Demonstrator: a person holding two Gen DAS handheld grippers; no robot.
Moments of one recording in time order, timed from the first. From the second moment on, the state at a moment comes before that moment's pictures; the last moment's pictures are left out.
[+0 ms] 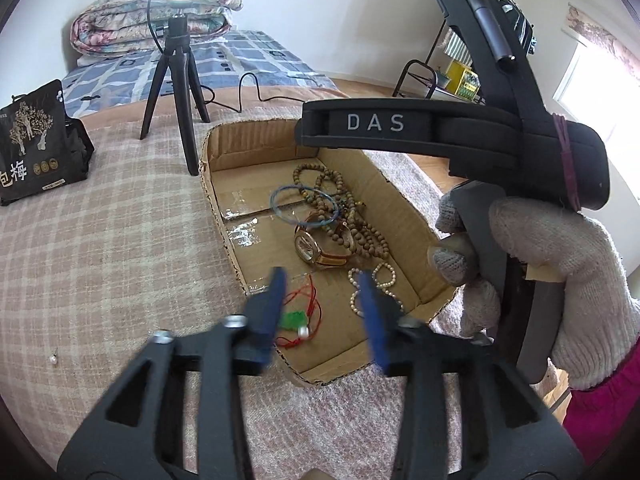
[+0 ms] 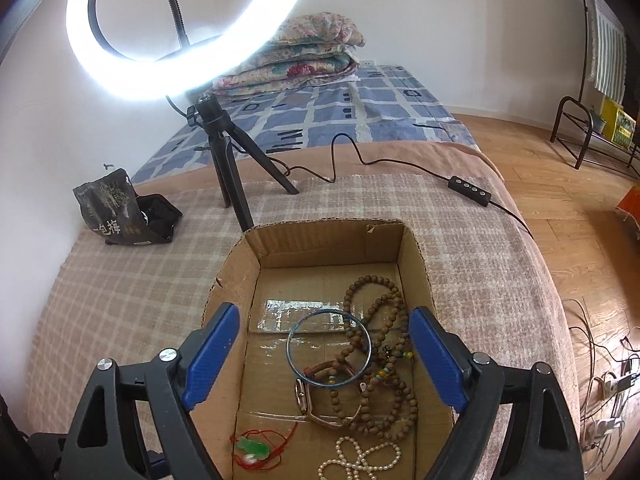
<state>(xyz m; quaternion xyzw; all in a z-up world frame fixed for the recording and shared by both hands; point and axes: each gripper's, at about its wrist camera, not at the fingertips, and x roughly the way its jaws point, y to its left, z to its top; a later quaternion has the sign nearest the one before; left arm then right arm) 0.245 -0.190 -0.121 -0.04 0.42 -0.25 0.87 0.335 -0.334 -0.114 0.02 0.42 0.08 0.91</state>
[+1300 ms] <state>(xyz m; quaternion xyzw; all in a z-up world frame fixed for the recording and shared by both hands) 0.198 -0.125 -0.086 -0.01 0.38 -0.21 0.90 0.274 -0.316 -0.064 0.00 0.37 0.06 0.93</state>
